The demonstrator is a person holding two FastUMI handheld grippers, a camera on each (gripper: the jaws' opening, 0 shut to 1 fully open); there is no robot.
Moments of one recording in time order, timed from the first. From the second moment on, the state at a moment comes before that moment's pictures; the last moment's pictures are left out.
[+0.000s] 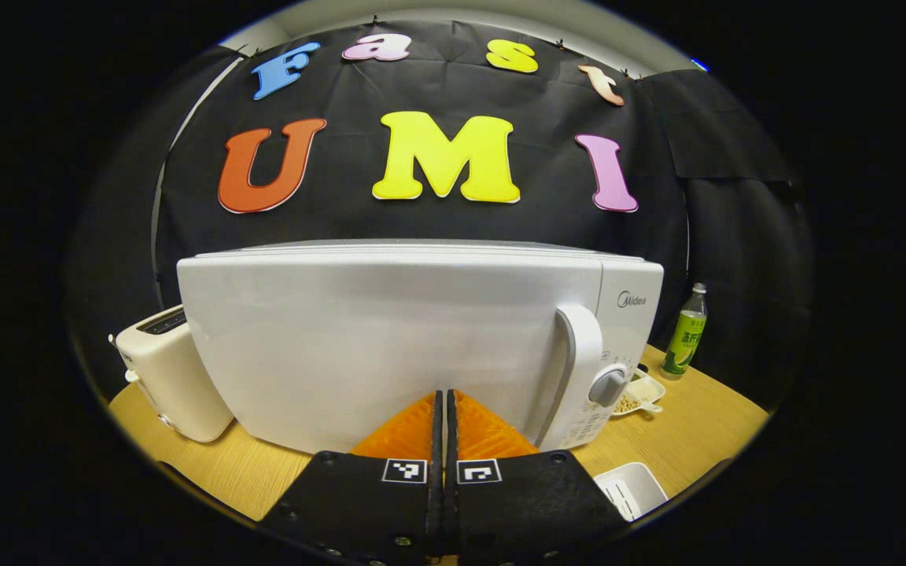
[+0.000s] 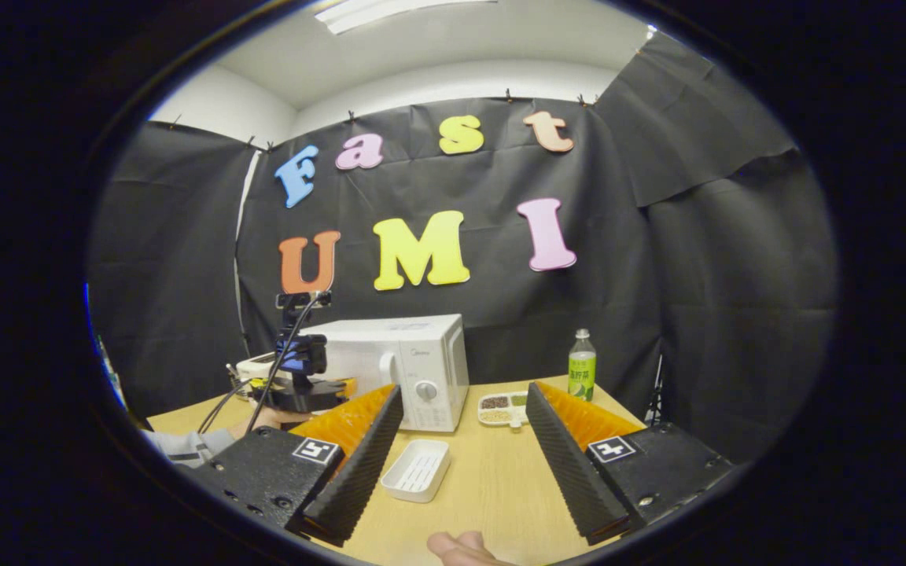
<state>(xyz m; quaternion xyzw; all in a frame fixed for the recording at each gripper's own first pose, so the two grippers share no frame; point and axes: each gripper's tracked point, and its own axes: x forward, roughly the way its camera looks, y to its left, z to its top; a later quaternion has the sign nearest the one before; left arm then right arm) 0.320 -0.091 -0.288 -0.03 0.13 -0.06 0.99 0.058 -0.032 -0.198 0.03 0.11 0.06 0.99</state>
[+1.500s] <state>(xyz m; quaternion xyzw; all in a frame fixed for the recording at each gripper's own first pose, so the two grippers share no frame) -0.076 -0.013 -0.065 0.01 0.02 0.02 1.00 -0.056 -0.023 -0.049 -0.06 0.03 -0.01 1.00</state>
